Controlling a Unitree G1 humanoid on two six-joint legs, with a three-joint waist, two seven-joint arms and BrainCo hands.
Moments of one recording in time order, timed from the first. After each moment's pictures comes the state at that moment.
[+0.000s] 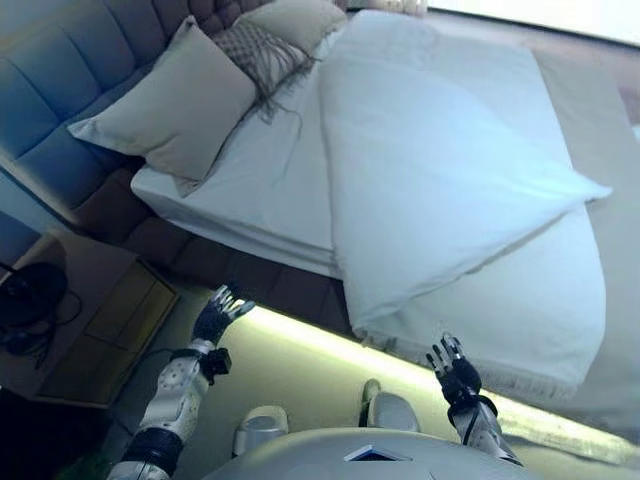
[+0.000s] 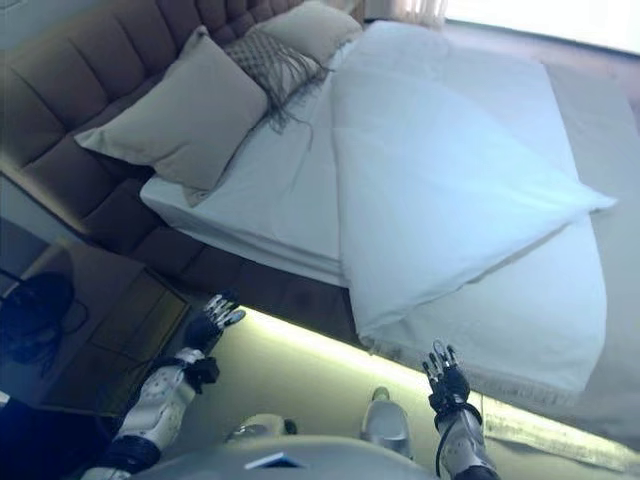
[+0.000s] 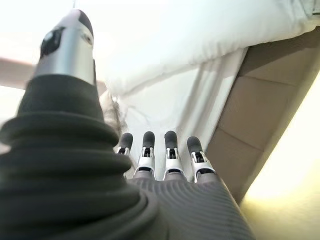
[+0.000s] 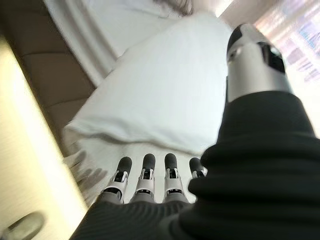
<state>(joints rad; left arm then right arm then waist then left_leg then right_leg) 0.20 0.38 -0.14 0.44 -0.53 -0.16 -0.13 0.23 -0.22 0.08 0.58 1.03 -0.14 0.07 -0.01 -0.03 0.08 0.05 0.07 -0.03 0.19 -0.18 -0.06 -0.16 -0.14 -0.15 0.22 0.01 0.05</state>
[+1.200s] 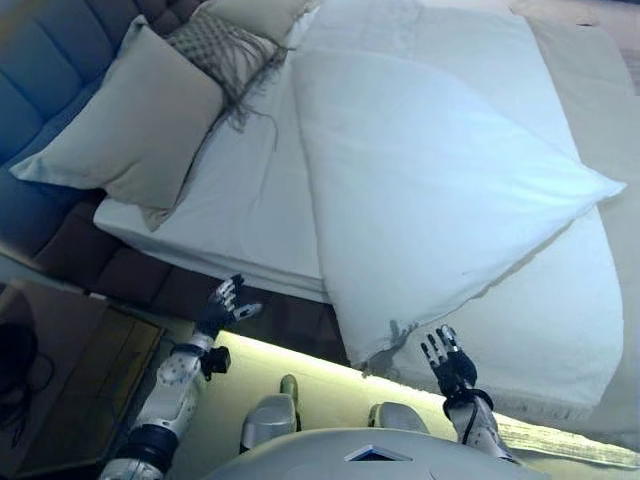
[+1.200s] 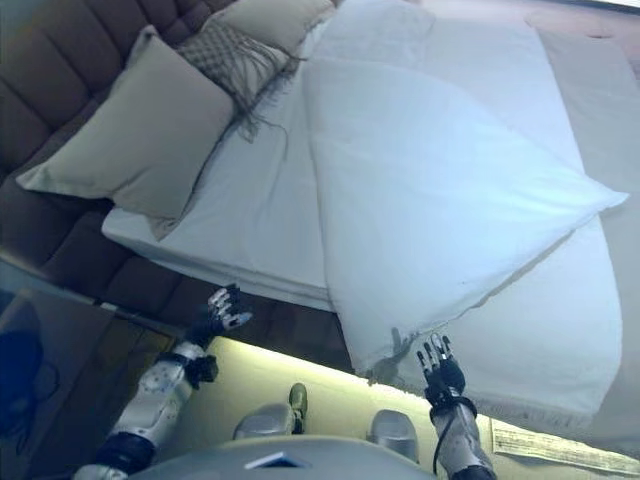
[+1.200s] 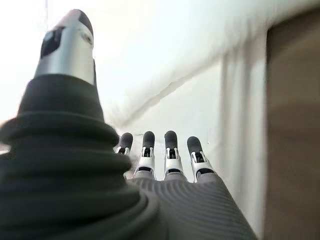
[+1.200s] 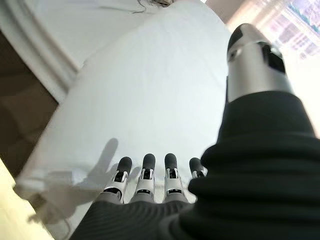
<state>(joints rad) 0.03 0.45 -0.28 0.41 -0.21 -0.23 -0.04 0.24 -0.19 0.10 0.55 1.07 -0.15 0.04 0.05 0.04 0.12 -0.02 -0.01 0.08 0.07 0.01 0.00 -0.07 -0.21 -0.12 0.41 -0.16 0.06</state>
